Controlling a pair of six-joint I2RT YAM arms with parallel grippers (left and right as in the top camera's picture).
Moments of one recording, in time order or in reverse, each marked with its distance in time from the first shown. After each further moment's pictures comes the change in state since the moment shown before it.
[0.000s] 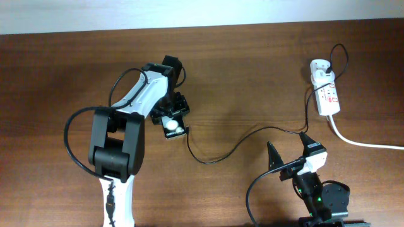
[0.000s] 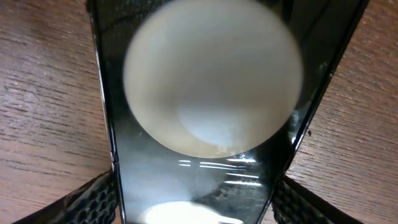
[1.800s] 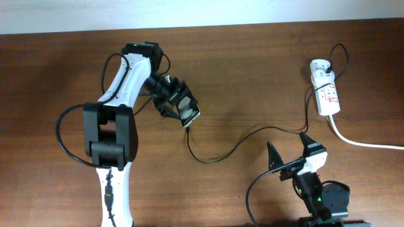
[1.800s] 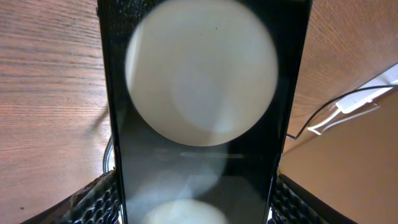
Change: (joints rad) left arm 0.116 0.106 0.316 -0.350 0.669 0.038; right arm 0.000 0.000 0.000 0.000 0.000 0.000
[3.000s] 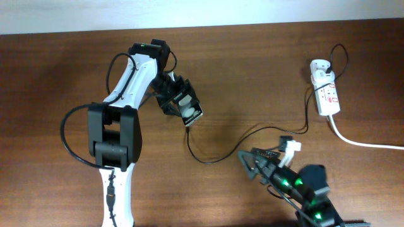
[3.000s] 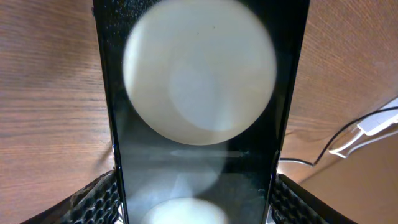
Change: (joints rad) left arm -0.037 0.000 0.007 0.088 -0.114 -0.020; right arm 0.258 0.586 0.039 0.311 -0.246 0.753
